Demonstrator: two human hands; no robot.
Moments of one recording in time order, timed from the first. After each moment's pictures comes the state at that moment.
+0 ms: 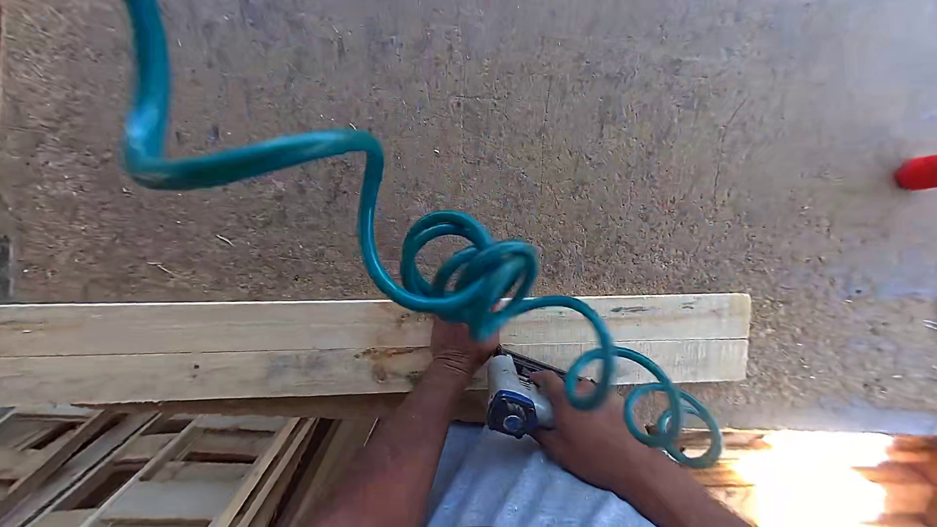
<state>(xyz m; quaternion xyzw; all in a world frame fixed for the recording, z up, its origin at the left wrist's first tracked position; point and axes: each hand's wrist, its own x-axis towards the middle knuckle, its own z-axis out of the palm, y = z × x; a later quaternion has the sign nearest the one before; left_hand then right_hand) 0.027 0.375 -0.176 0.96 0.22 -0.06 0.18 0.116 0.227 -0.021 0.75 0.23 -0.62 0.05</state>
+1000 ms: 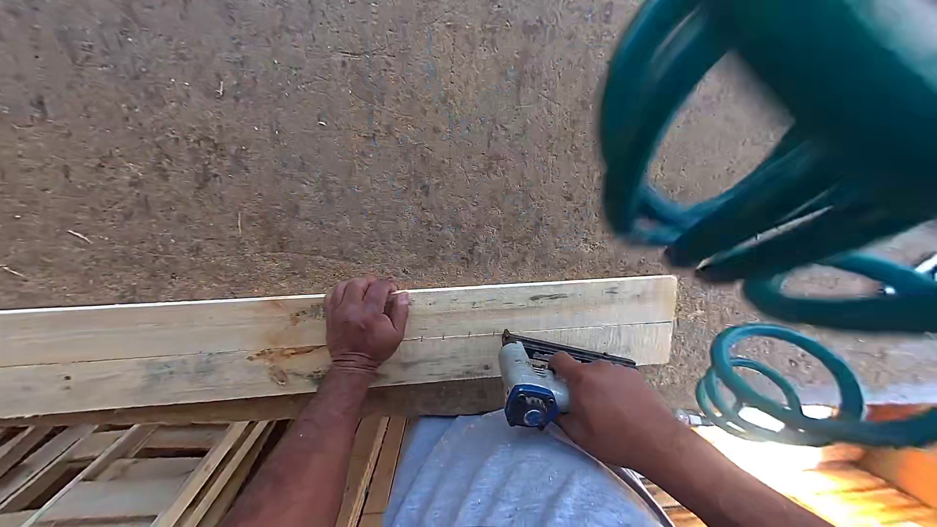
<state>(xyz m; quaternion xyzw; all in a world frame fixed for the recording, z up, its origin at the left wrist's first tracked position) 0.036 0.377 -0.177 0.96 0.24 0.00 0.14 0.213 0.111 -0.017 0.72 0.24 -0.64 0.10</state>
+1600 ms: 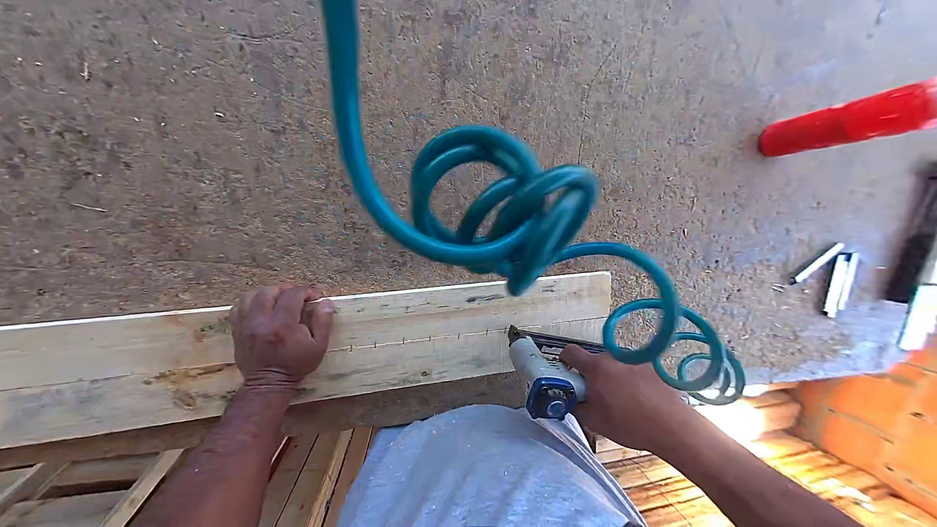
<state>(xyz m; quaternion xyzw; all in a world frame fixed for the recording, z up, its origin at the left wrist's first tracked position) 0.034 0.379 -0.181 0.96 0.25 0.00 0.14 0.262 0.012 -0.021 0.75 0.24 -0.61 0.10</state>
